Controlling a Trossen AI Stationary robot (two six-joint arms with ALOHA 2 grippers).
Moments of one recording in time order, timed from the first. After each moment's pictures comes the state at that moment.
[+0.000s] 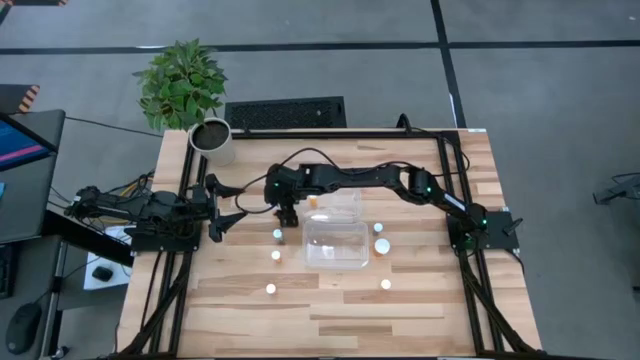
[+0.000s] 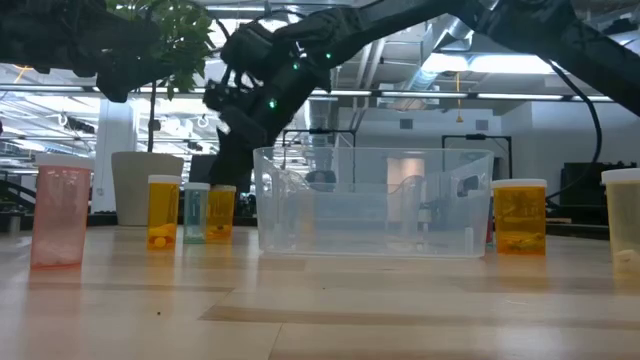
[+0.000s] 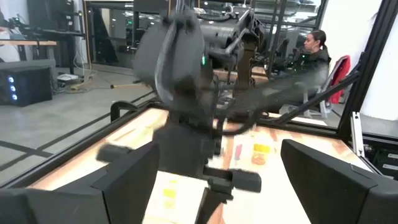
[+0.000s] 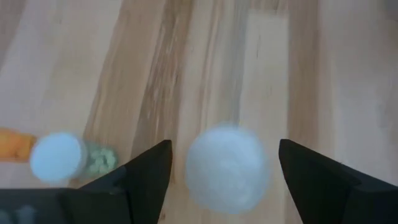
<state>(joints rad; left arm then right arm) -0.20 0.12 0.15 -0.01 -0.40 -0.11 -0.14 2.43 2.13 -0.56 -0.11 -0.25</state>
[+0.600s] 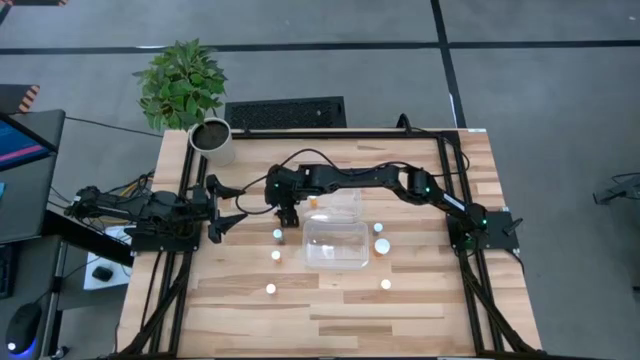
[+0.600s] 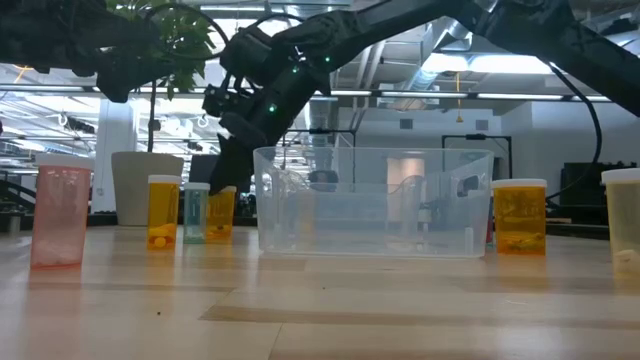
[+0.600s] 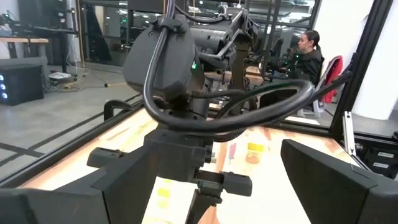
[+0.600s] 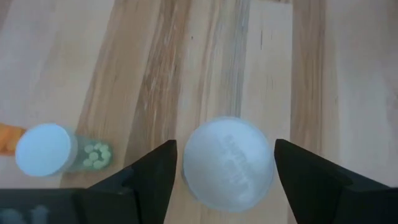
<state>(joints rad) -0.20 0.12 0.15 -0.01 -0.37 -0.12 -0.14 2.44 2.13 -0.58 -0.11 -0.25</state>
